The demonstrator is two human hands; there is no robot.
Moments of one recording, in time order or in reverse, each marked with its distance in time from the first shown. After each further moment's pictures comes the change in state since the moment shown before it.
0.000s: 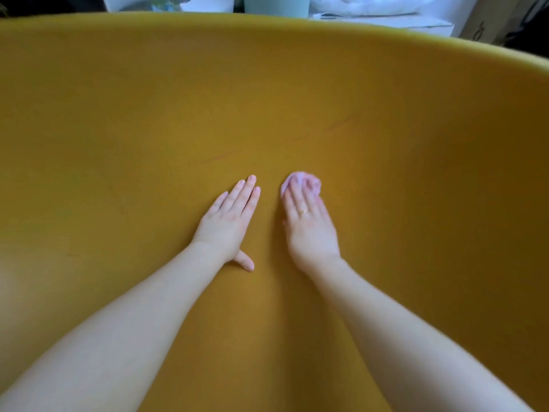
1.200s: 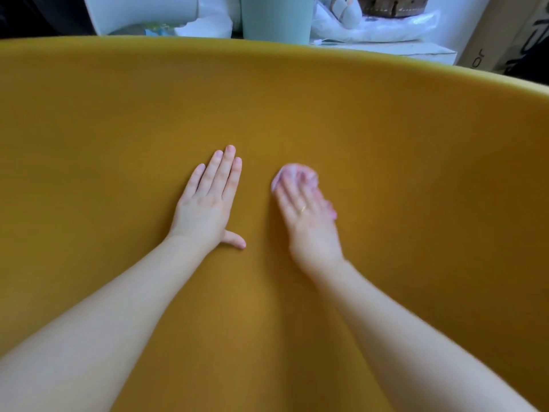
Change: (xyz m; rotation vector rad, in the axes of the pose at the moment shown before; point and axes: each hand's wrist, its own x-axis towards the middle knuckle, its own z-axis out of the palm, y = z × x) left_hand 0.045 -0.039 -0.025 0.124 0.322 -0.131; right_hand 0.054 0.011 -0.008 -0.074 0.222 -0.140
